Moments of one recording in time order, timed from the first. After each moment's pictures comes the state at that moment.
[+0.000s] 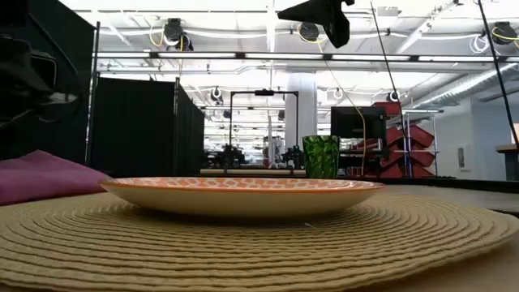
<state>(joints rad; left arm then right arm) -0.86 0.40 0.09 -0.17 -0.62 -1.55 0.13 1.34 0.98 0.10 0.26 0.49</state>
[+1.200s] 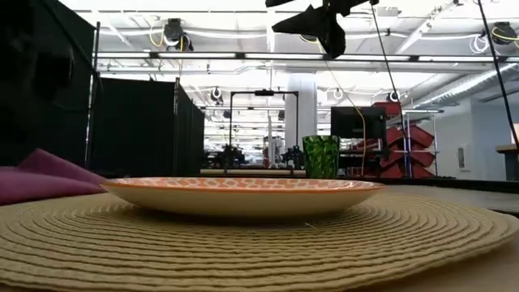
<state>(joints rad) -0.65 0.90 0.34 -0.31 -0.27 -1.40 0.13 1.40 0.98 0.10 0.23 0.51</state>
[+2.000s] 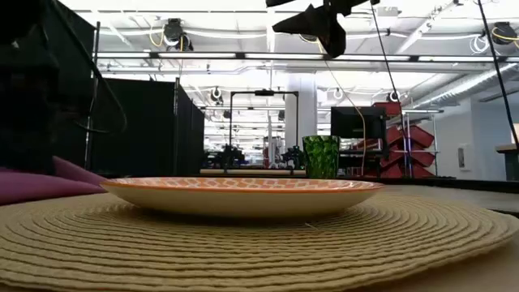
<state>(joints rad) -0.51 1.11 0.34 -0.27 -0.17 -1.22 0.14 1.40 0.98 0.10 0.23 0.50</state>
